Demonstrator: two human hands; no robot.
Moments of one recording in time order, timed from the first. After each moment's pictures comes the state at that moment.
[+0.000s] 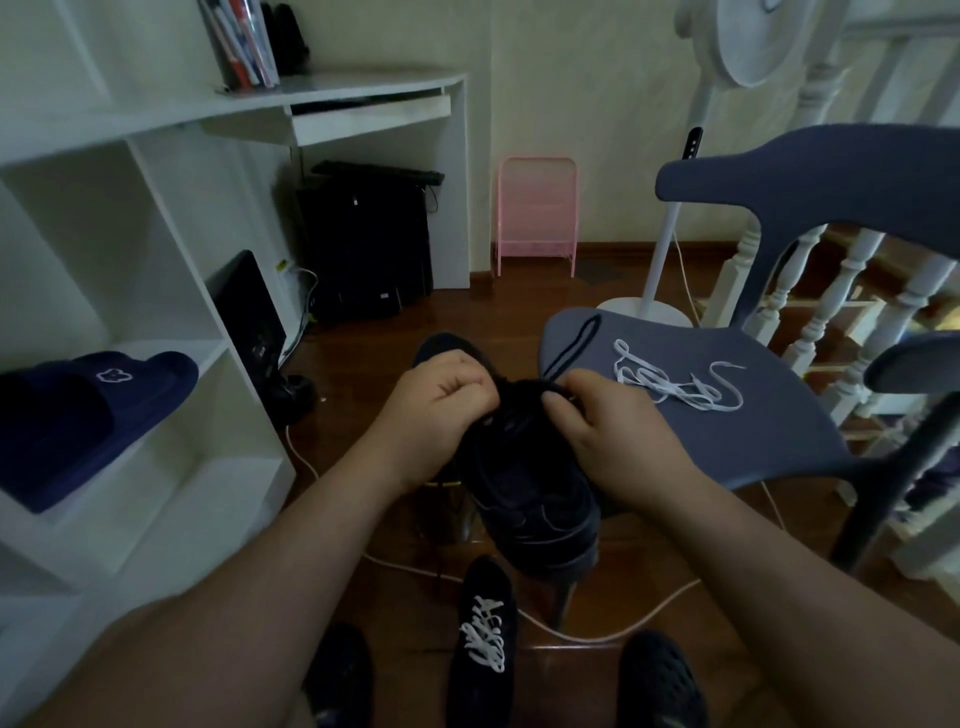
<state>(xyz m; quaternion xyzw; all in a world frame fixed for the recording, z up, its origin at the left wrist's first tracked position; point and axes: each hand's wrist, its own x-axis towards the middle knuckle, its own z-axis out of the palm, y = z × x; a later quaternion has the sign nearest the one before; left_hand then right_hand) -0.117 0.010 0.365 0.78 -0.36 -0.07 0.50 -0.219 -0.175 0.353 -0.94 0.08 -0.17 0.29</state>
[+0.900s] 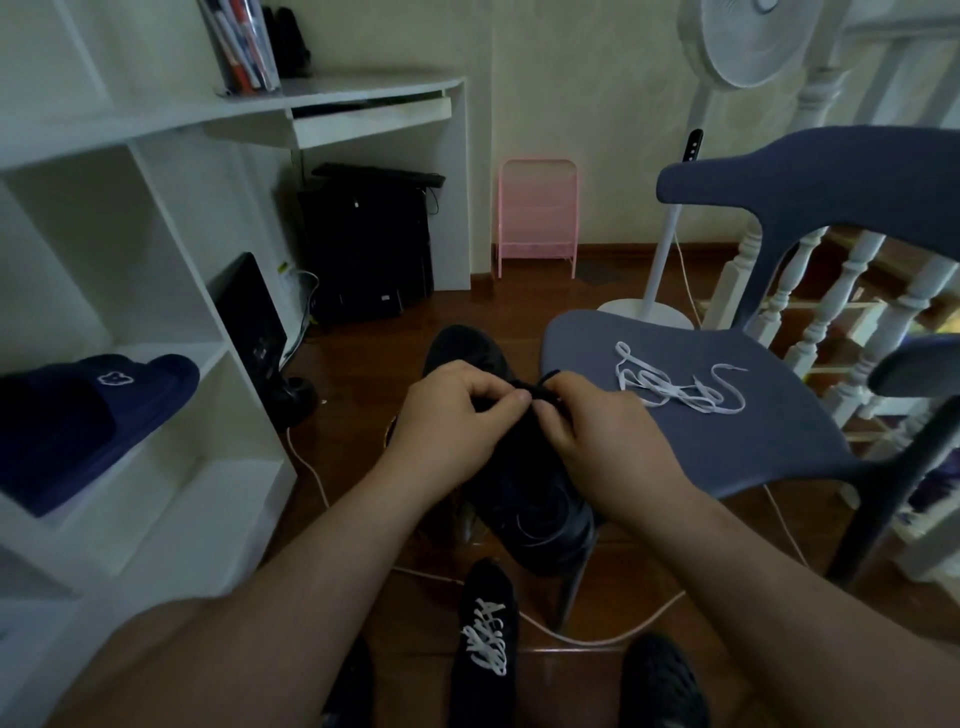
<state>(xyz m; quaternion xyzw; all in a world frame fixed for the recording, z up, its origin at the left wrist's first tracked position) -0.129 -0.007 0.361 0.85 -0.30 0.02 0.43 -0.217 -0.161 0.353 -0.95 0.07 -0.20 0.23</state>
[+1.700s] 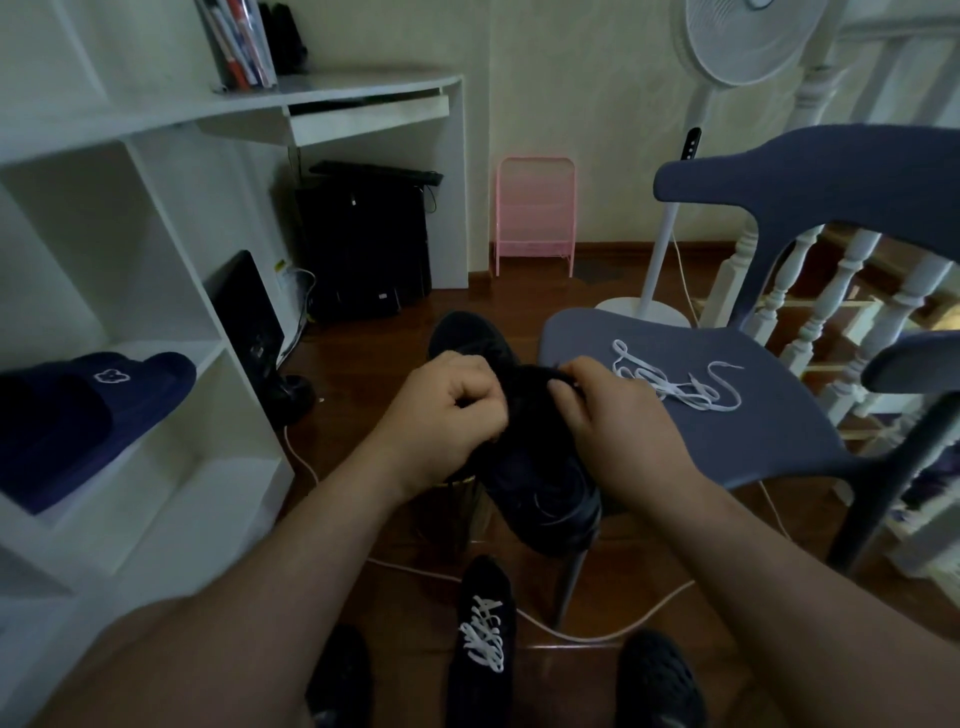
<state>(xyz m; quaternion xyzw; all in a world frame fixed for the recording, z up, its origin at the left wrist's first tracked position) -0.123 0.008 0.369 0.76 -0.43 -0.04 0.48 -0.214 -0.176 0.350 -0.94 0.09 -0.23 0.24</state>
